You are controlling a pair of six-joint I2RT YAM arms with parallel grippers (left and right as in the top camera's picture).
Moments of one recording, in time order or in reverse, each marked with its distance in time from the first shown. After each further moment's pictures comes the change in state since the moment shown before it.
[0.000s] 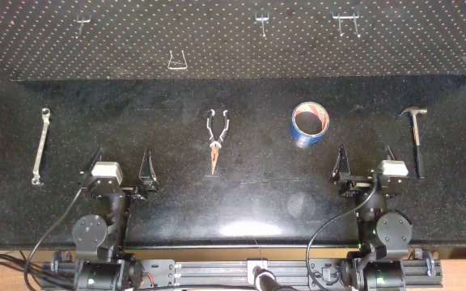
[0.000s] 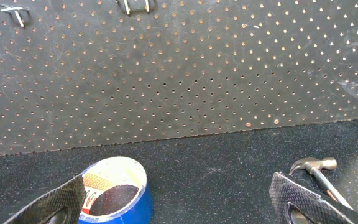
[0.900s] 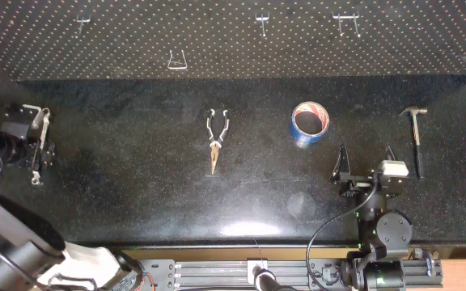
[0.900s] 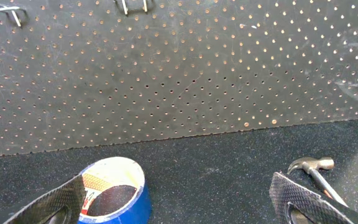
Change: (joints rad) left arm 0.777 1.711 1.281 -0.934 0.122 0.950; right arm 0.000 -0.001 0.000 0.000 0.007 -0.003
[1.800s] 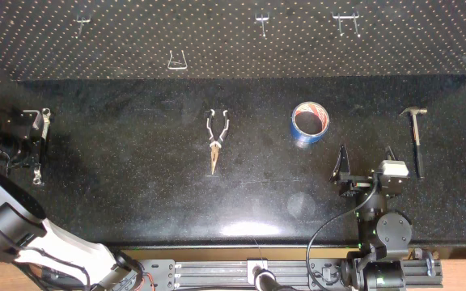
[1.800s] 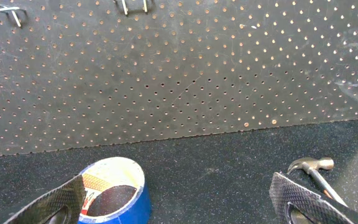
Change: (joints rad) left arm 0.023 0.223 0.019 0.139 -0.037 -0.151; right arm 0.000 0.000 0.000 0.000 0.000 0.000
